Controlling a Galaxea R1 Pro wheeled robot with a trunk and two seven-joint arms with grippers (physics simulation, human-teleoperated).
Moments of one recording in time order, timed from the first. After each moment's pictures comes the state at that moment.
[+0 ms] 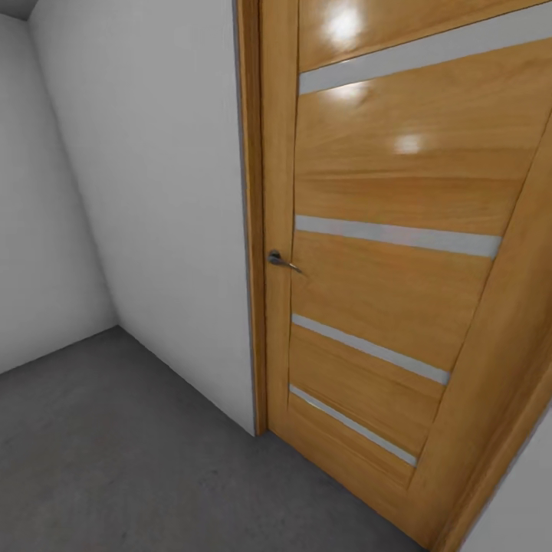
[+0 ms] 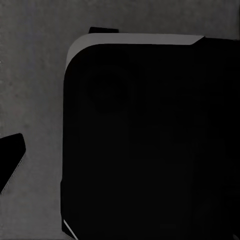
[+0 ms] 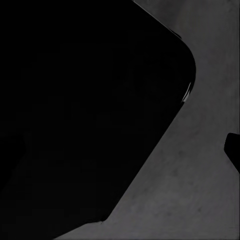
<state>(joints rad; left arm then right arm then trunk) 0.00 0.00 0.01 -0.06 0.07 -0.05 -0.01 0.00 0.00 0.53 0.00 0.00 -0.08 0.00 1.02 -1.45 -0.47</state>
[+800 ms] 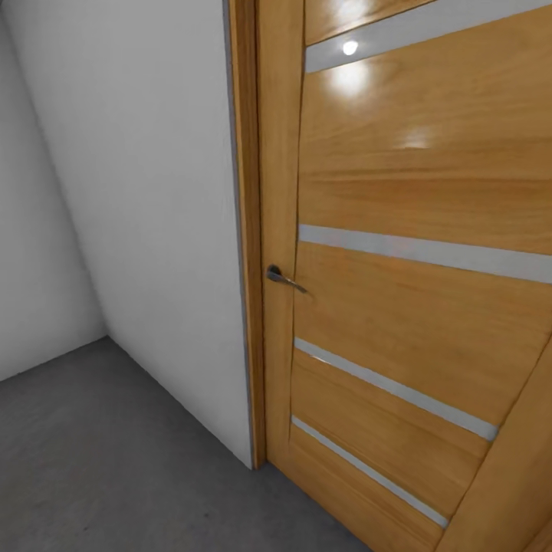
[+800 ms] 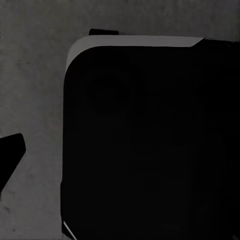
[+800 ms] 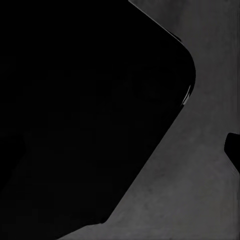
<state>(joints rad) 0.00 0.00 0.01 -0.06 0.07 -0.05 -0.01 0.00 0.00 0.53 0.00 0.00 -0.08 0.00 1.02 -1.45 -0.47</state>
